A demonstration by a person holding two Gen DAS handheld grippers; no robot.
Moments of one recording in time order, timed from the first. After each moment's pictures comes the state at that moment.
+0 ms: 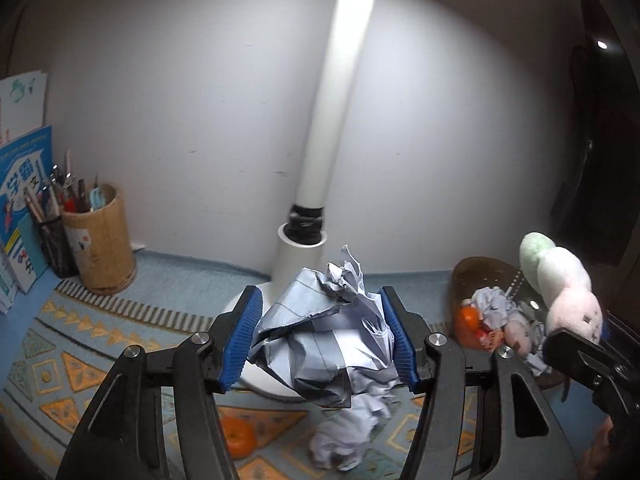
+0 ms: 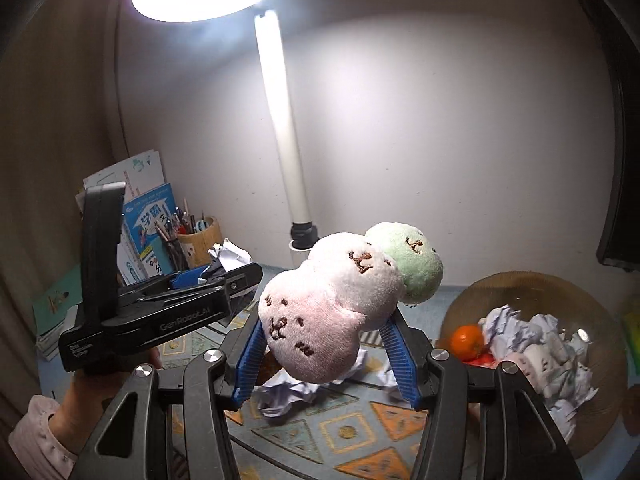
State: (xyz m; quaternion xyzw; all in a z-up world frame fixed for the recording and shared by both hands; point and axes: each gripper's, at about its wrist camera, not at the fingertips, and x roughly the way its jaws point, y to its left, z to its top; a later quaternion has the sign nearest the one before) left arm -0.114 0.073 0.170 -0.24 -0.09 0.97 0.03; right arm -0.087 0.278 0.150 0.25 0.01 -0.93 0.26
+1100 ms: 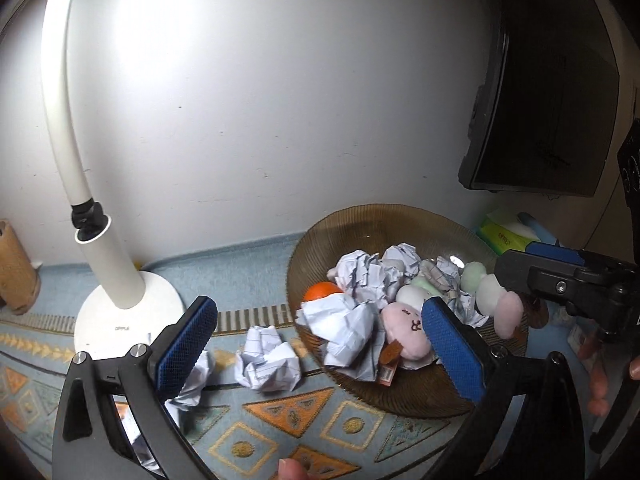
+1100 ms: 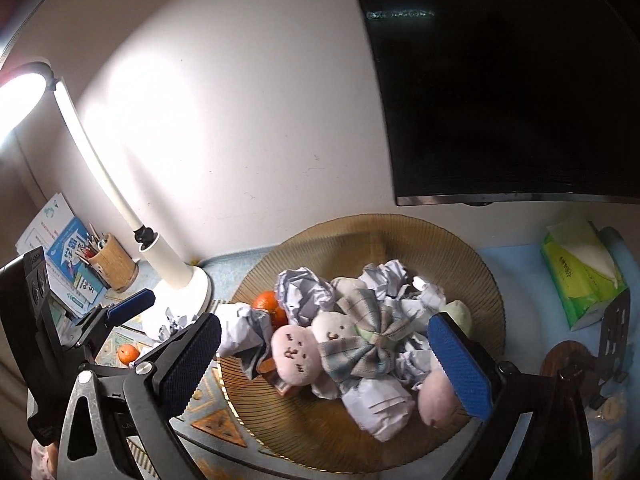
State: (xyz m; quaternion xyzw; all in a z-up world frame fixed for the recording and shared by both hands) left arm -0.158 0.246 0.151 -0.32 -0.02 0.94 0.09; right arm -0.145 0.408 0.141 0.36 -0.07 -0.92 0.17
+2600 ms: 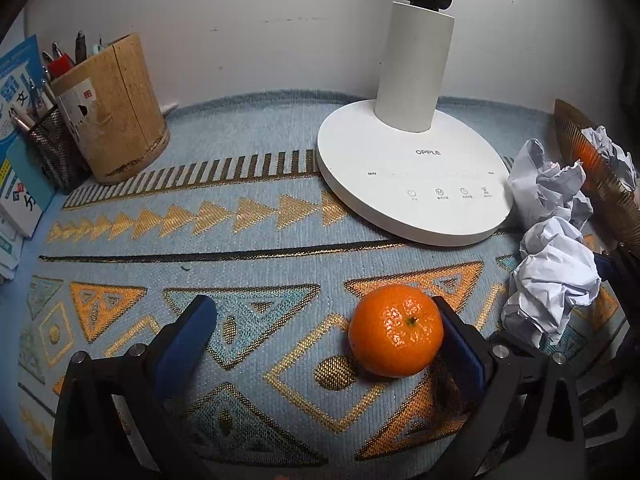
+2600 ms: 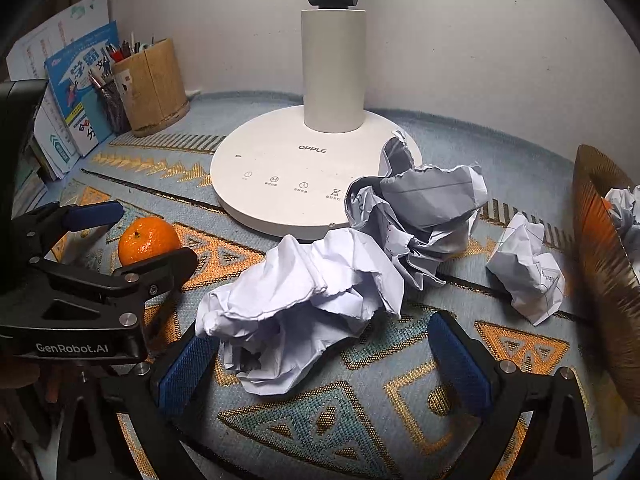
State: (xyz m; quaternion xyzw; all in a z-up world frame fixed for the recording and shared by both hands) left arm -0.143 0.014 0.038 -0.45 -0.01 0.89 -0.02; right arm -0.133 0.126 -0.013 0.44 0.11 -0.87 0.20
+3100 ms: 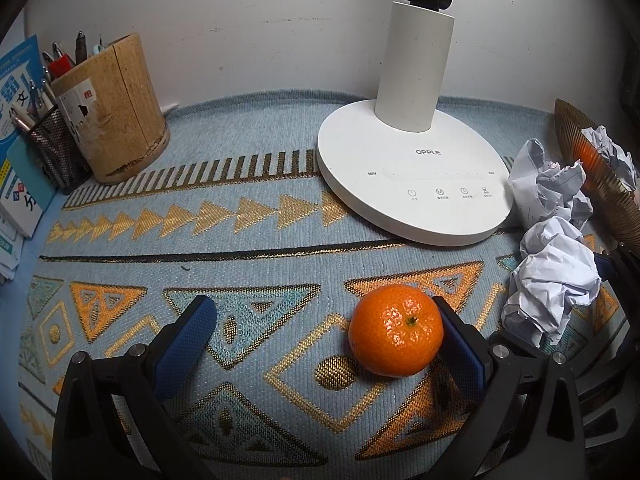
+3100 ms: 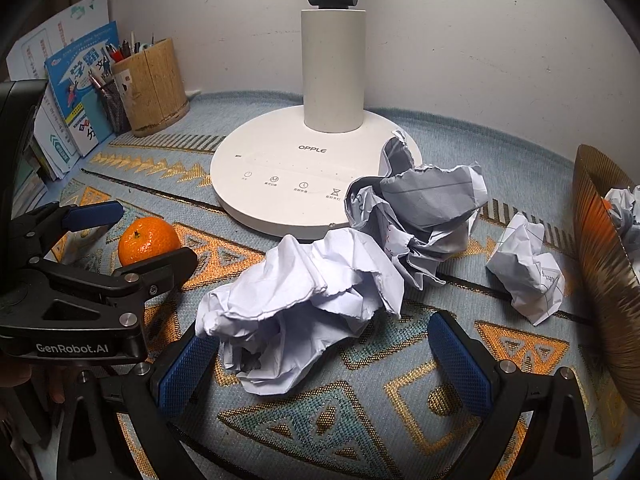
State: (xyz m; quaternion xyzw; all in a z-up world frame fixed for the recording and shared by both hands) left arm -0.142 0.014 0.038 -0.45 -0.01 0.89 -0.02; right arm -0.133 0.126 -0.013 0.44 0.11 -0.87 0.20
